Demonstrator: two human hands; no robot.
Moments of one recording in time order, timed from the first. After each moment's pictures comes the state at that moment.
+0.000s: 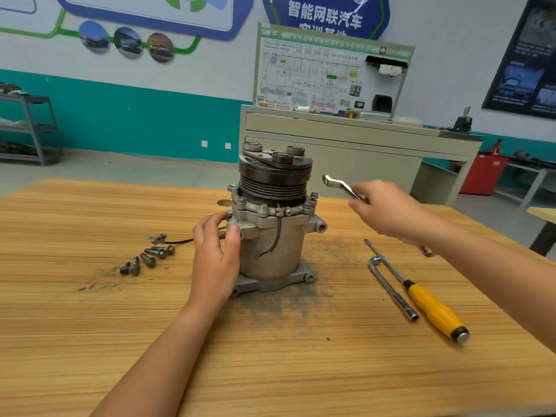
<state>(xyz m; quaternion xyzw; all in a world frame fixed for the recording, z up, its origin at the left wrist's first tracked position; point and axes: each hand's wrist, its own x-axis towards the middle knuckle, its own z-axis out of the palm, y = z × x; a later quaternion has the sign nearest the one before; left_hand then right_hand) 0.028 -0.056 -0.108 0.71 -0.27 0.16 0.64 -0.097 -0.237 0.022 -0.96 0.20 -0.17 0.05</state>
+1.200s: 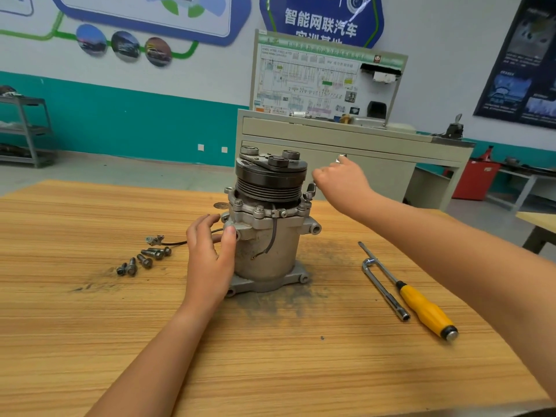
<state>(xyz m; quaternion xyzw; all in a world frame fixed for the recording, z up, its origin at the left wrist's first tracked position) 0.025 -0.052 -0.108 0.69 -0.25 0.13 0.66 -0.025 -0.254 0.023 -0.92 0.11 -0.16 -0.35</state>
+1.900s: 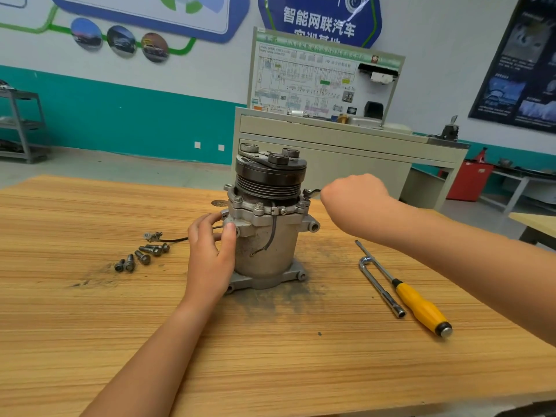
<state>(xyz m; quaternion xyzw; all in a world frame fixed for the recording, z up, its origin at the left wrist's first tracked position) 0.028 -0.055 -0.111 0.70 -0.24 0.12 0.66 -0.085 -0.188 0.038 -0.91 0.19 -0.03 -0.36</state>
